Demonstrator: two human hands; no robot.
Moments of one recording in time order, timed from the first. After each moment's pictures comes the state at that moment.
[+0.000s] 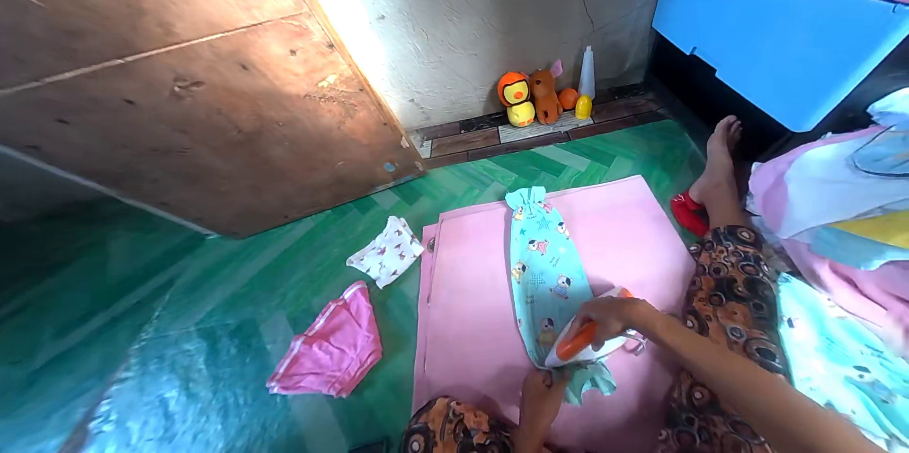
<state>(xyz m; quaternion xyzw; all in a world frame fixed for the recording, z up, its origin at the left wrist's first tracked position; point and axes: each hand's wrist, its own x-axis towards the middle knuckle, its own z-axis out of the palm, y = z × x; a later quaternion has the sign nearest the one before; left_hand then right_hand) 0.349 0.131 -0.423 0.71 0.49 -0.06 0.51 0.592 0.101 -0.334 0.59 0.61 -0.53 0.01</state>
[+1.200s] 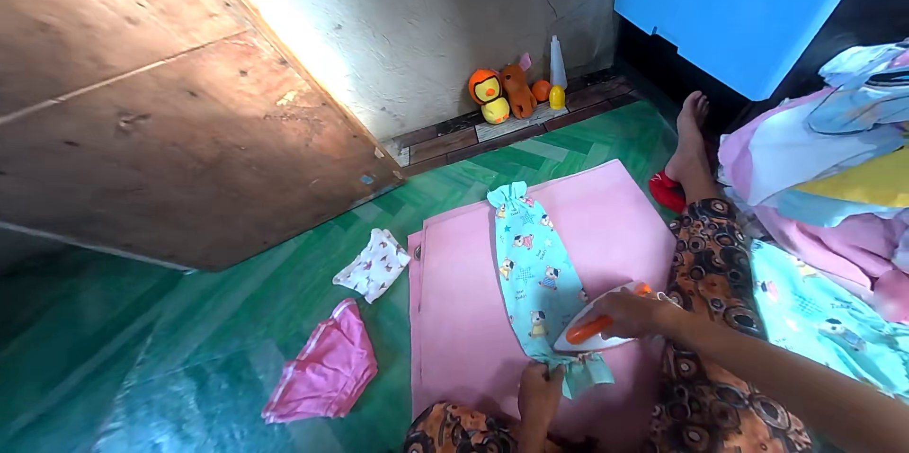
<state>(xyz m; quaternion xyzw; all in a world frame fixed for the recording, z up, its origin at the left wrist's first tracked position) 0.354 0.127 -0.426 0.74 0.49 -0.11 0.45 0.602 0.040 -0.337 0.66 0.59 -0.46 -0.03</state>
